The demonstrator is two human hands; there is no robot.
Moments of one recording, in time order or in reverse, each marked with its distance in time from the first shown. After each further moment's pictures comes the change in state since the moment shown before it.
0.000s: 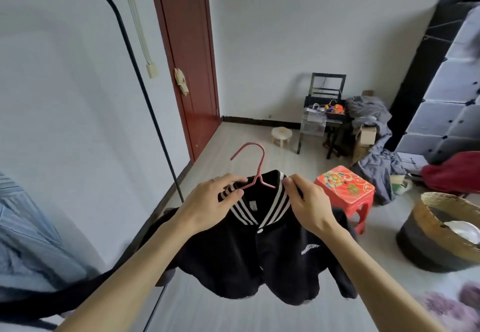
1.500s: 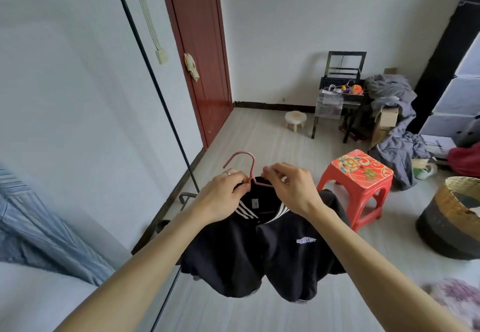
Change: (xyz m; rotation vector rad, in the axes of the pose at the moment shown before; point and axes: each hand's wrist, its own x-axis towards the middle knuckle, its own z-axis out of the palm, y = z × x) left_hand 0.001 0.002 0.029 0.086 -0.066 -0.111; right_hand 0.006 -0.005 0.035 0.186 -0.082 -0.077
